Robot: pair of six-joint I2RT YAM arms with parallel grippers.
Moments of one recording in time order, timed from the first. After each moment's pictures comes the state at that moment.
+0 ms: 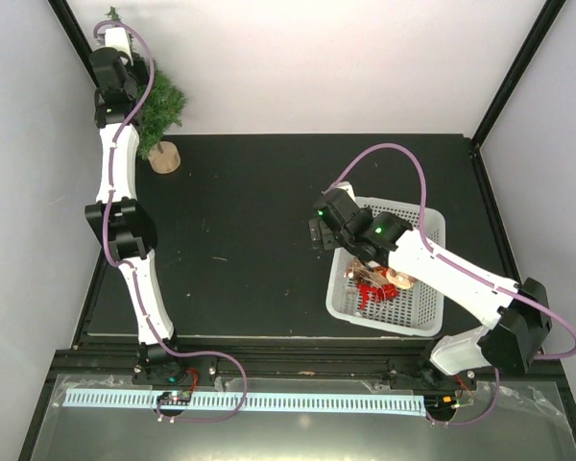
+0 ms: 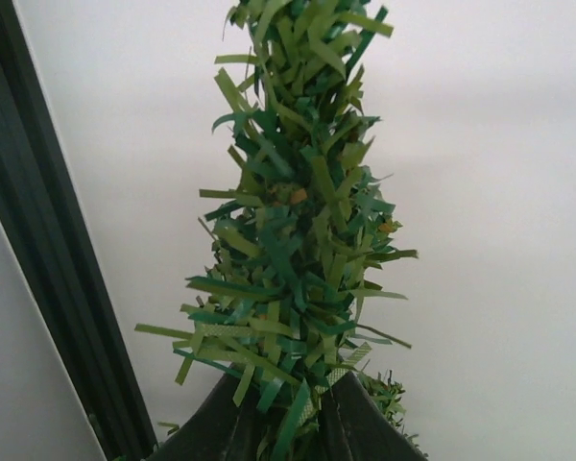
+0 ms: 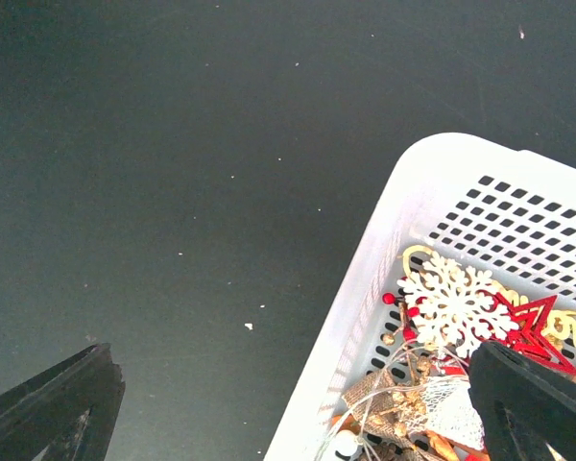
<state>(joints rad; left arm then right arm) 0.18 2.30 2.47 -0.16 -0.02 0.00 0.85 1.40 1.24 -0.76 0.42 0.47</state>
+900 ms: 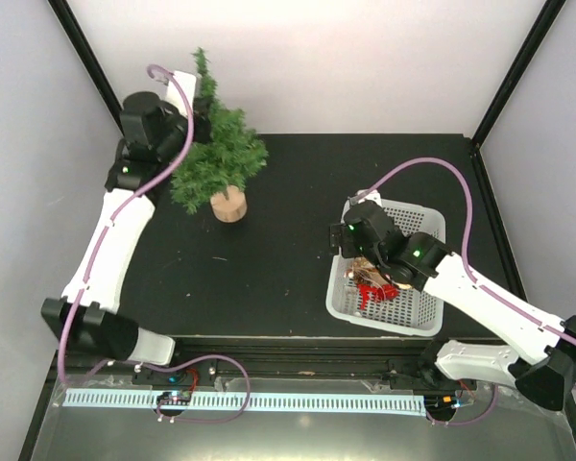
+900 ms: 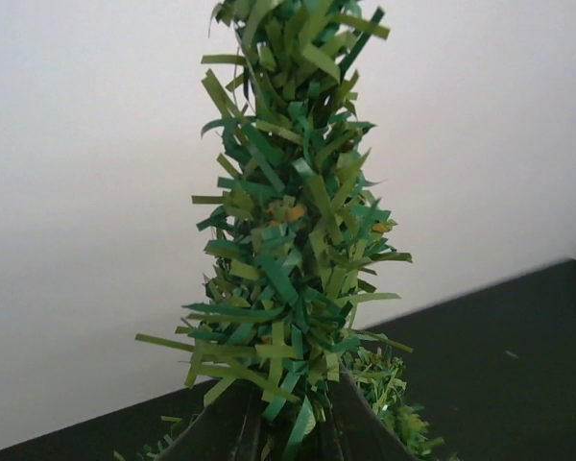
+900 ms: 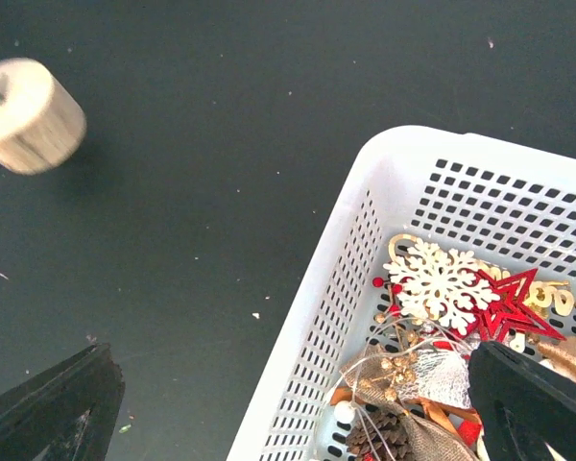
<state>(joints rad) -0.13 1.45 1.61 -0.26 0.17 0.05 0.85 1.16 1.10 -0.73 0.41 0.53</state>
